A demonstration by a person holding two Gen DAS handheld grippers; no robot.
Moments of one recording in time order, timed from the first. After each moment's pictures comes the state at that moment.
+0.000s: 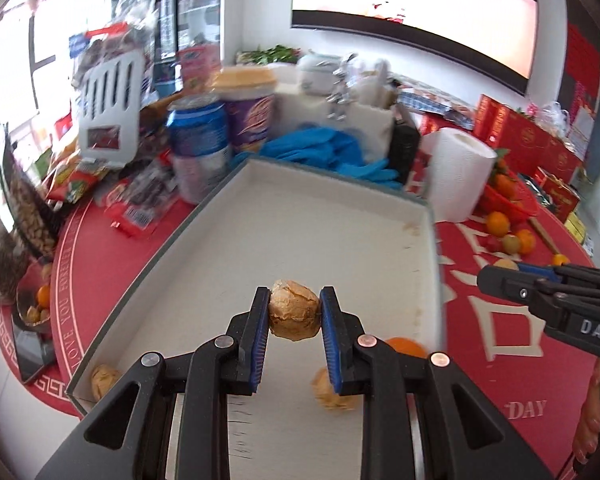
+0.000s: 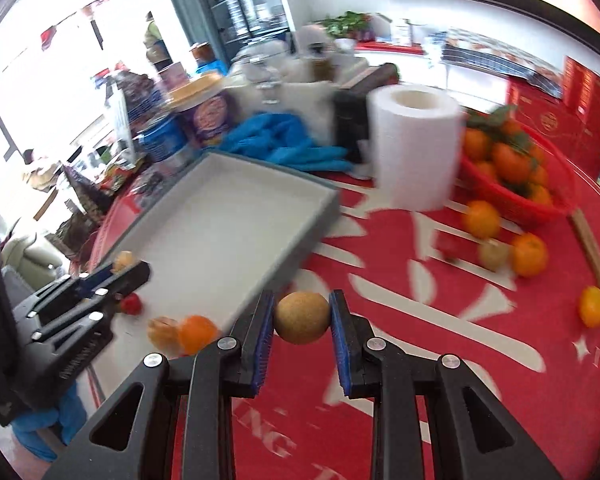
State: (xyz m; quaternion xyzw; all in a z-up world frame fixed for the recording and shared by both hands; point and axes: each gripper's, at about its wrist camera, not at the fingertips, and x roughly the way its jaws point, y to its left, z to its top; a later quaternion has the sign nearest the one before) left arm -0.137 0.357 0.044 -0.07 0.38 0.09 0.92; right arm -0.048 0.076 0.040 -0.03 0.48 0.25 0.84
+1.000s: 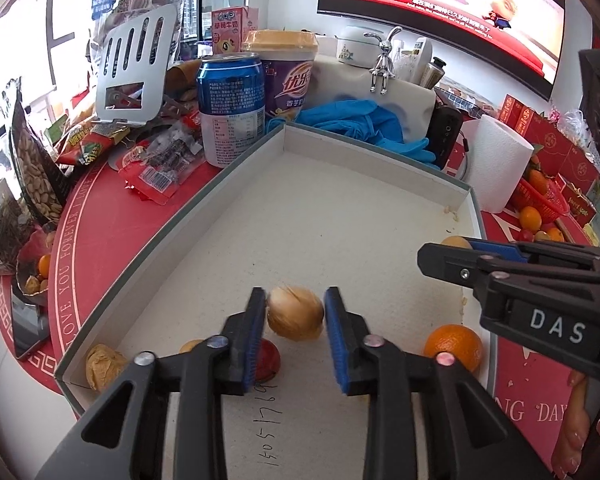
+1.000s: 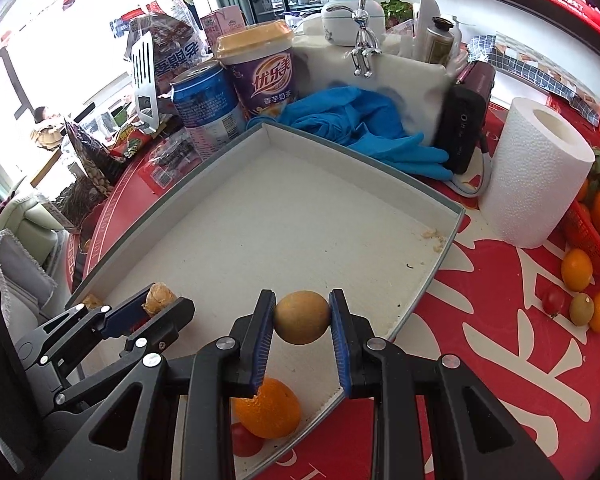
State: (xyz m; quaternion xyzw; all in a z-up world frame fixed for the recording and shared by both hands) left arm -0.134 0.371 0.020 -0.09 0.40 0.12 0.91; right arm -0.029 0.156 0.009 -0.08 0.50 0.28 0.82
